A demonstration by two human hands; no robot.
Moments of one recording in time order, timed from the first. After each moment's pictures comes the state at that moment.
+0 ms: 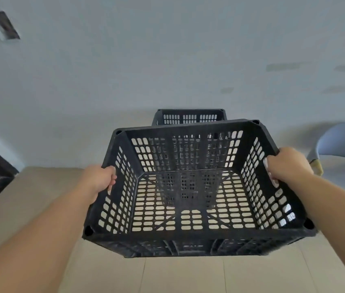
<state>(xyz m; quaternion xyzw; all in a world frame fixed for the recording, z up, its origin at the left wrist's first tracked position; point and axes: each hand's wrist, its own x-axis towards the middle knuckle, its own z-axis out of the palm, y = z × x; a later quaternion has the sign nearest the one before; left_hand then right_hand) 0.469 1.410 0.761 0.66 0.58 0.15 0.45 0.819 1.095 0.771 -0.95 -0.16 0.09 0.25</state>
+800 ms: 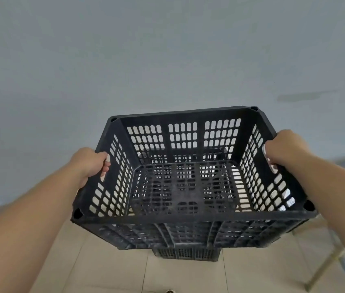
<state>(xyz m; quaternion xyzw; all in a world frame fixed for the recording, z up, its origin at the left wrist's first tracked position) 0.766 1.651 0.825 0.70 0.57 0.18 0.40 1.093 1.325 0.831 -0.96 -0.14 0.06 0.25</state>
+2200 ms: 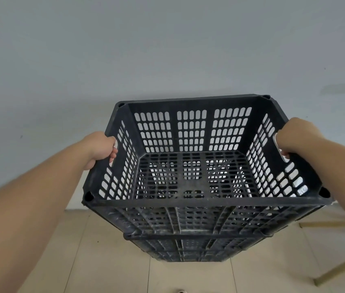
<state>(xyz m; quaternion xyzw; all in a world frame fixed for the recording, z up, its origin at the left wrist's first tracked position) 0.933 1.852 0.780 0.72 0.53 0.05 0.45 1.212 1.508 0.805 -0.98 -0.13 0.15 -0.02</state>
